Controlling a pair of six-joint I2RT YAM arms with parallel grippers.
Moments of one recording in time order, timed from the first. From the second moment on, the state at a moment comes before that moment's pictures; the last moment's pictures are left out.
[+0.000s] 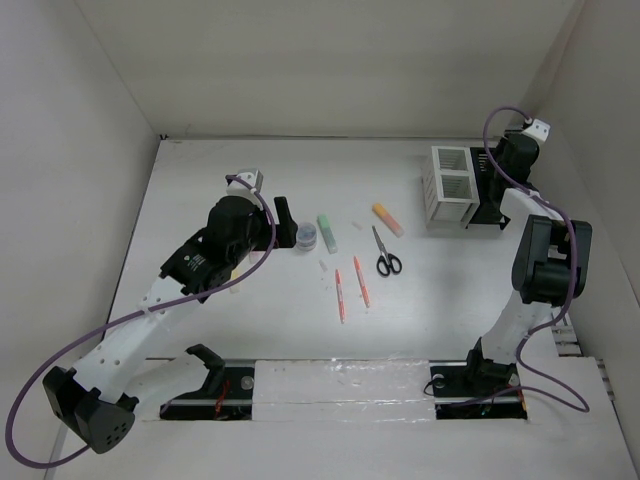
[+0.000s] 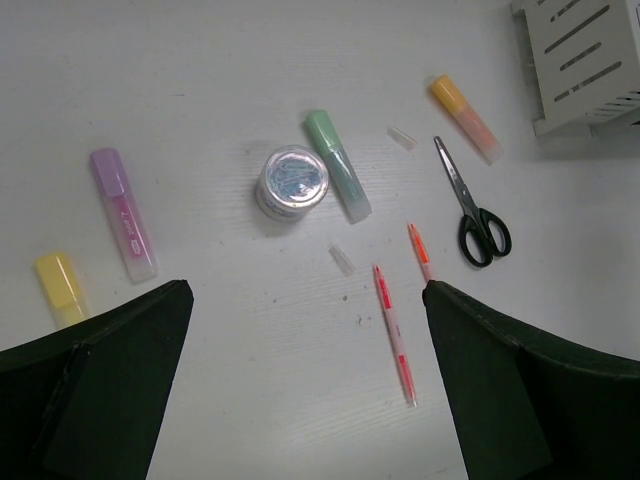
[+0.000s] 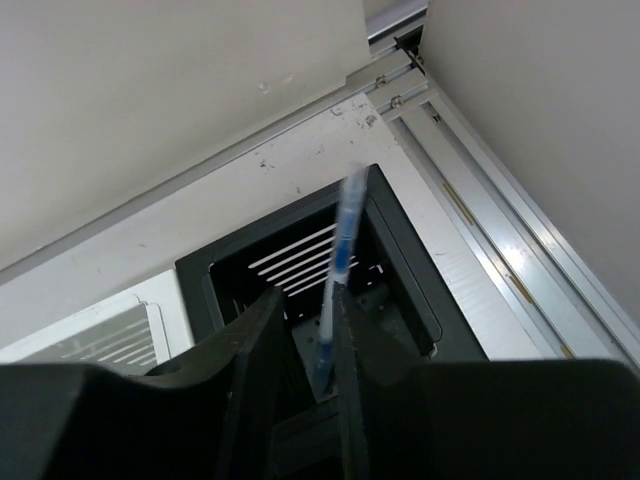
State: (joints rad) left arm -0.61 0.97 0.99 -0.53 -0.21 -0.46; right arm -0.19 1.85 1.26 0.31 0.19 0.29
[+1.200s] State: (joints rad) left arm -0.24 1.11 1.07 -0.62 -0.31 -0.66; right arm 0.63 1.41 1.09 -0.29 0.28 0.42
